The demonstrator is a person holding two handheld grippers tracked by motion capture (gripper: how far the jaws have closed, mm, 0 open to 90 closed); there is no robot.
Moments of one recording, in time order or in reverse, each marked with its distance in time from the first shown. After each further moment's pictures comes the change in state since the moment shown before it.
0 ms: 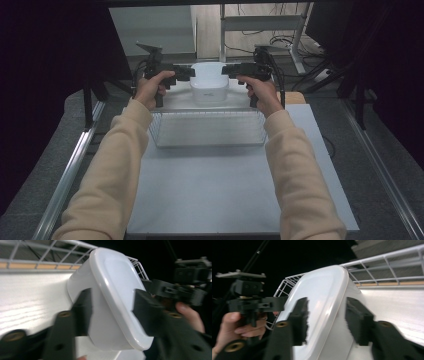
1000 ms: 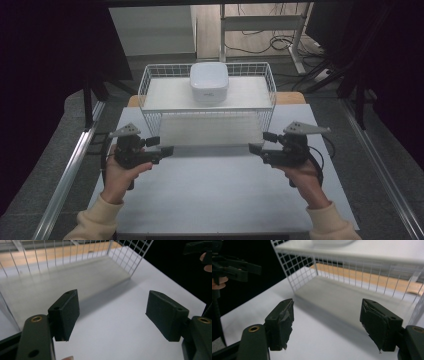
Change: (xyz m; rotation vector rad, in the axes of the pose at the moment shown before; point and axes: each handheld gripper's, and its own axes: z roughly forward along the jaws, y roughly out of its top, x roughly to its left) left arm -0.021 -0.223 -0.076 -0.049 0.245 0.420; right arm -0.002 -0.199 -0.128 -0.058 -0.103 -0.522
